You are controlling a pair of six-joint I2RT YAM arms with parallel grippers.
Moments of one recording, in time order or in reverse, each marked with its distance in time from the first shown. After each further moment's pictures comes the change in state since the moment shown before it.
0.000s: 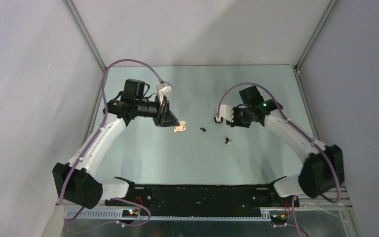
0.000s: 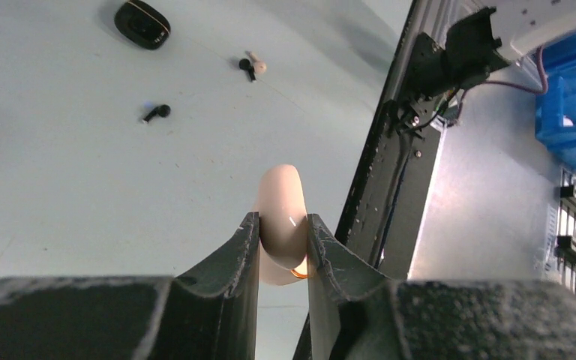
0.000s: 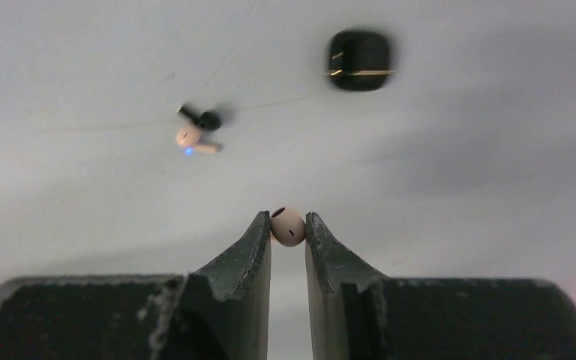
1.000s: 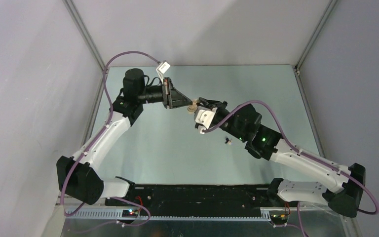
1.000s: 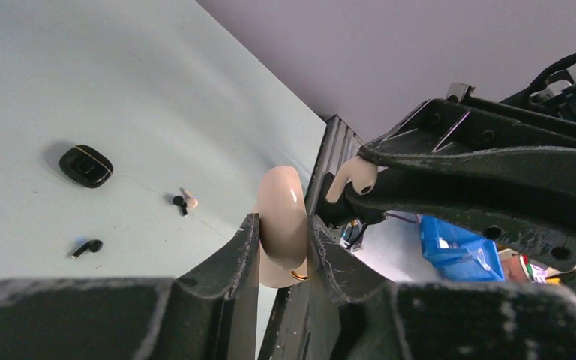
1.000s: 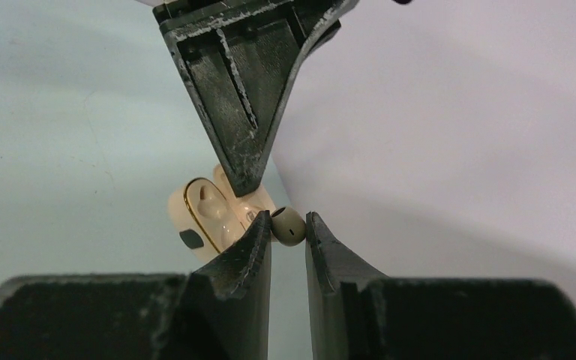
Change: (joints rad) left arm -0.048 0.055 -0.013 0.680 0.038 -0.710; right arm 0.549 -0.363 -0.111 0.875 0.333 0.331
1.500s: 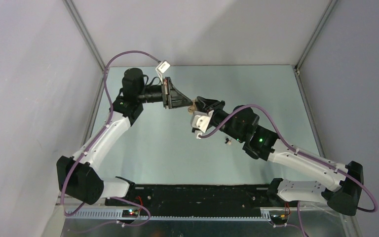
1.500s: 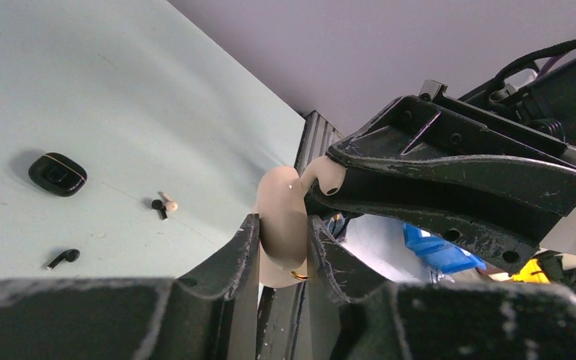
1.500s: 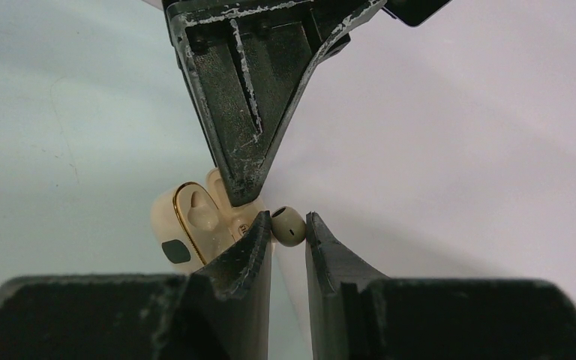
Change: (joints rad) left arm 0.000 0.000 0.000 0.045 0.071 -0.041; right arm 0.030 0.027 -0.018 0.068 0.022 -0.148
